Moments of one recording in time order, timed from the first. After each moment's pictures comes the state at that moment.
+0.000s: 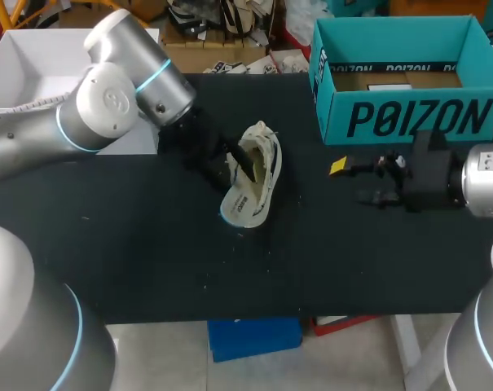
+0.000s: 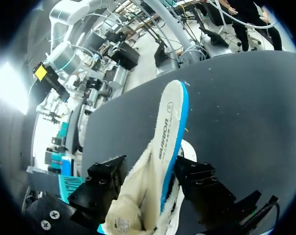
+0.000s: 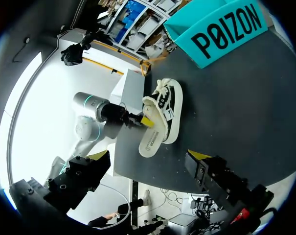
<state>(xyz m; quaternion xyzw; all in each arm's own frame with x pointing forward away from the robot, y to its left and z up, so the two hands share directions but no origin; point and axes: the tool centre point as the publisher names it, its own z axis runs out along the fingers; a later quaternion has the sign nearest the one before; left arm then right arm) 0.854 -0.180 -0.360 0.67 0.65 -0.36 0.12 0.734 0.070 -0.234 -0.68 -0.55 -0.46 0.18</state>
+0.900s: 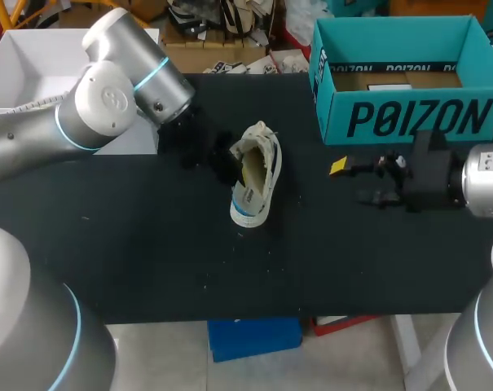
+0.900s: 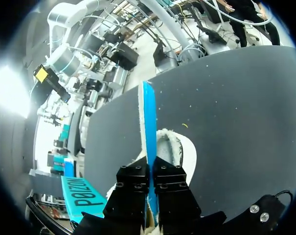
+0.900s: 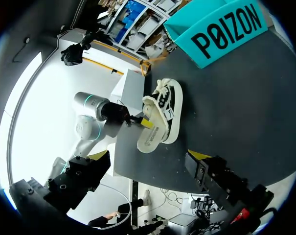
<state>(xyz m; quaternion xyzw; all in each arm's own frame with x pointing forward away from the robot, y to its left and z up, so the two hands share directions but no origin) 0.861 -0.181 -0.358 0.67 0.63 -0.36 0.14 0.734 0.070 -0.234 -0.68 -0.54 -0.46 0.18</state>
